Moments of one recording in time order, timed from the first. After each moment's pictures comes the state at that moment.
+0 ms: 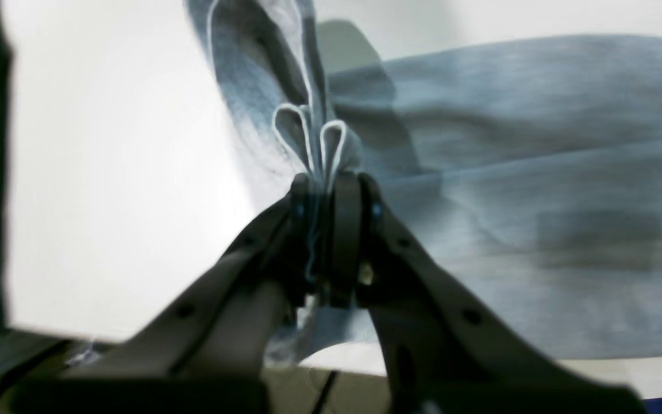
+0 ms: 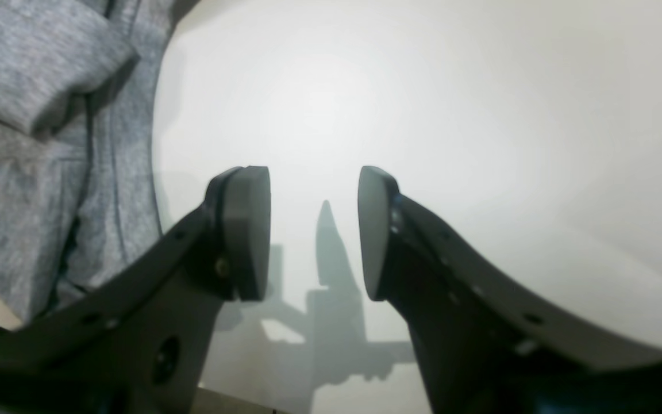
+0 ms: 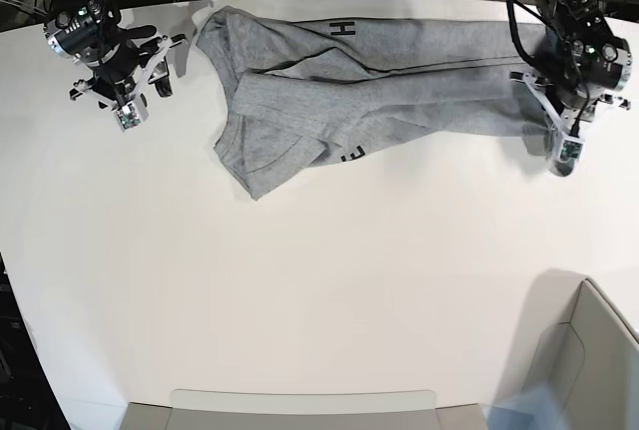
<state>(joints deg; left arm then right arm) 10.3 -7.3 -33.6 115.5 -7.2 -33.7 78.1 -20.7 6.0 25.2 116.7 14.9 42.2 -63.0</state>
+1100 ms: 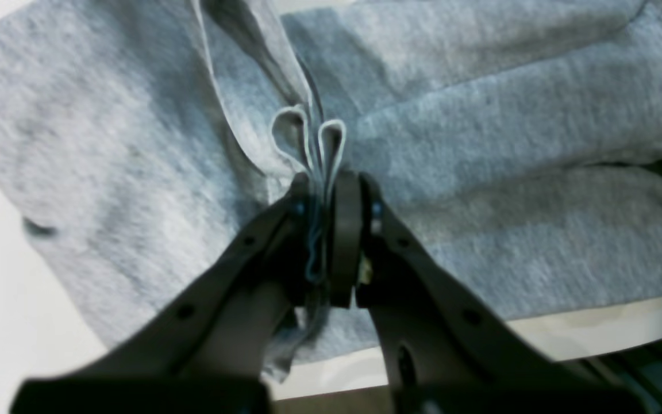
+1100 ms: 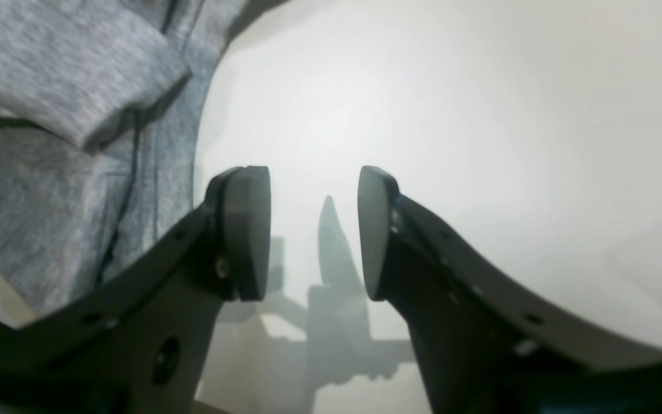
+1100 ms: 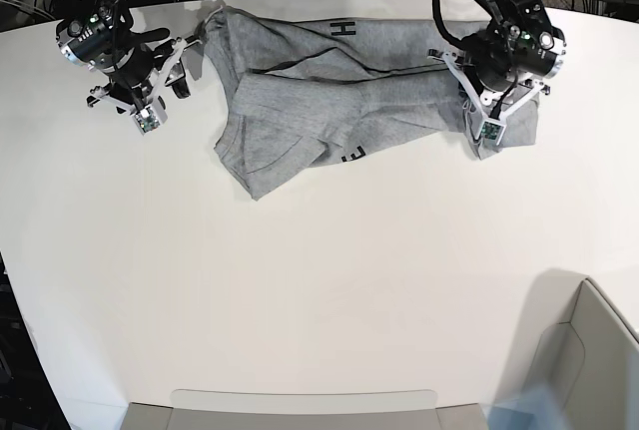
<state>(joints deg) 12.0 4.6 -26.6 115.7 -7.3 -33.5 78.2 -19.5 6.3 20.4 115.1 14.7 42.2 -63.0</state>
